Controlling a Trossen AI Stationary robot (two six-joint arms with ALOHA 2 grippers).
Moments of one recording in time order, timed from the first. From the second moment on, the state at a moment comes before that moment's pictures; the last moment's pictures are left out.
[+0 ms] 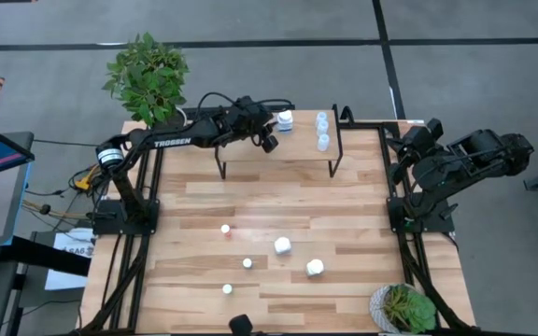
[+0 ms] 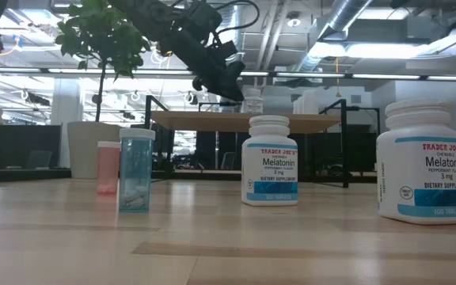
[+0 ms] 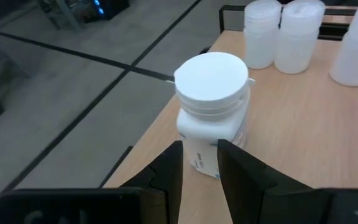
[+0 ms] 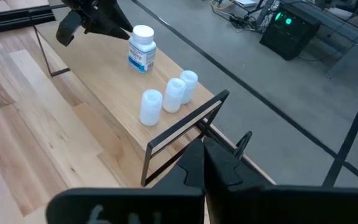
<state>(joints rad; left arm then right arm) 0.46 1.75 1.33 -0.05 -0.19 0.13 0.36 0.88 1.40 -1.56 0.99 0.73</state>
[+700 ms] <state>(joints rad) 0.24 1.41 1.33 -0.50 -0.21 0.02 0.36 0.91 1.40 -1.45 0.78 0.68</state>
